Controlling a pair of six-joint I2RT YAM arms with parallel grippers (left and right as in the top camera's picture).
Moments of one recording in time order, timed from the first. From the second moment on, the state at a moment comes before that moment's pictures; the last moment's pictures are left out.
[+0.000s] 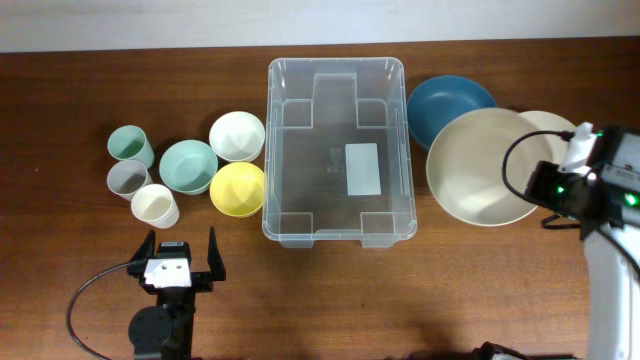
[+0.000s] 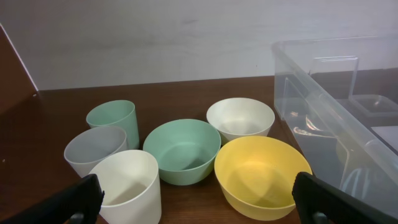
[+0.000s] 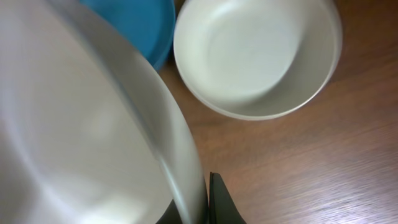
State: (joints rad) left arm 0.03 0.02 0.04 -0.13 -0.01 0.06; right arm -0.38 1.23 1.14 -0.86 -0.11 0.03
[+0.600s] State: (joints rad) left arm 0.03 0.02 0.04 -0.13 -0.01 0.06; right arm 0.00 1.16 1.22 -0.67 -0.15 0.08
